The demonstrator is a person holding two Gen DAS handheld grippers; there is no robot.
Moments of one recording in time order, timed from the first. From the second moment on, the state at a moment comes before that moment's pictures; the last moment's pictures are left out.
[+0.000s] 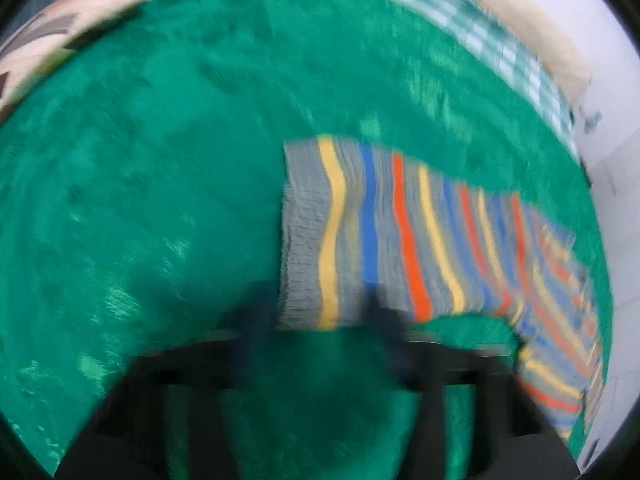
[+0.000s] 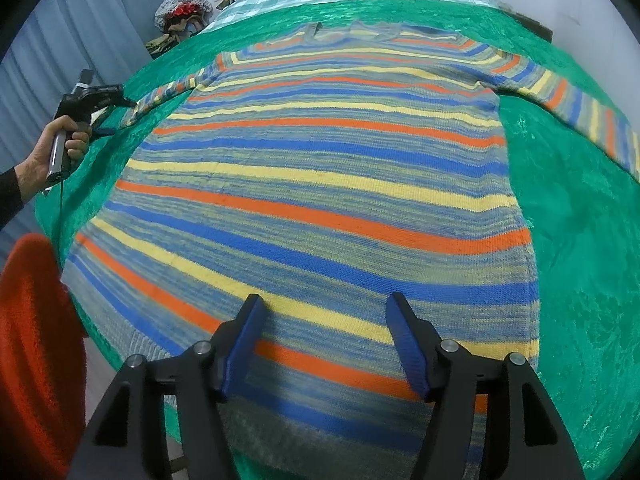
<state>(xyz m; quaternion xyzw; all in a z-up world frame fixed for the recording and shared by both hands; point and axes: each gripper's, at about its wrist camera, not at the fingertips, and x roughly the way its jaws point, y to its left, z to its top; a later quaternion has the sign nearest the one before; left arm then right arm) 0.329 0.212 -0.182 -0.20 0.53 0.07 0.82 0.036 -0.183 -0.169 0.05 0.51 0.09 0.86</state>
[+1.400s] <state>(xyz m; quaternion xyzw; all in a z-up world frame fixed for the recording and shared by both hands) 0.097 -0.010 -0.165 0.06 0.51 -0.11 0.85 -0.001 -0.187 -0.133 -0.04 0.49 -0.09 0.87</state>
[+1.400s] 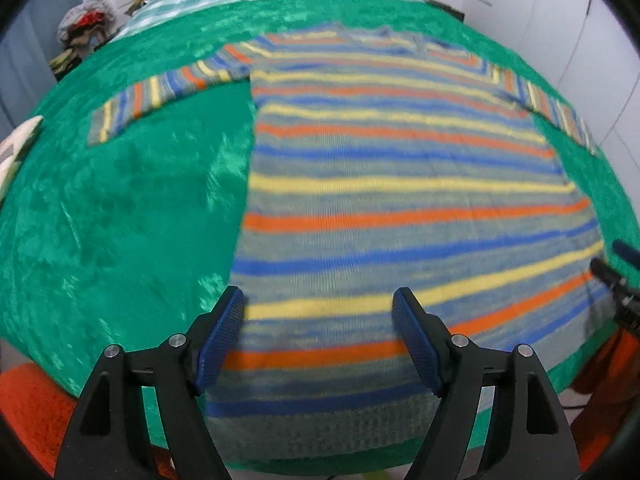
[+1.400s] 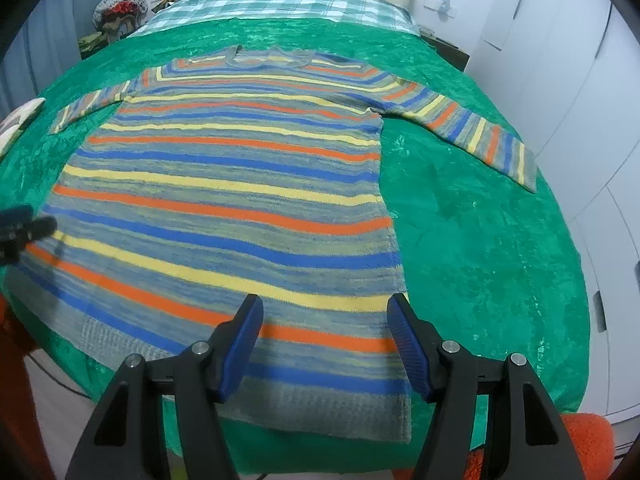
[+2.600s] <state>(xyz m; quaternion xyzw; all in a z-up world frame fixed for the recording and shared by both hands) 0.088 -0.008 -0.184 0.08 0.50 -0.11 0.86 -0.002 -0.189 -0.149 -0.06 0.50 -0.10 0.86</state>
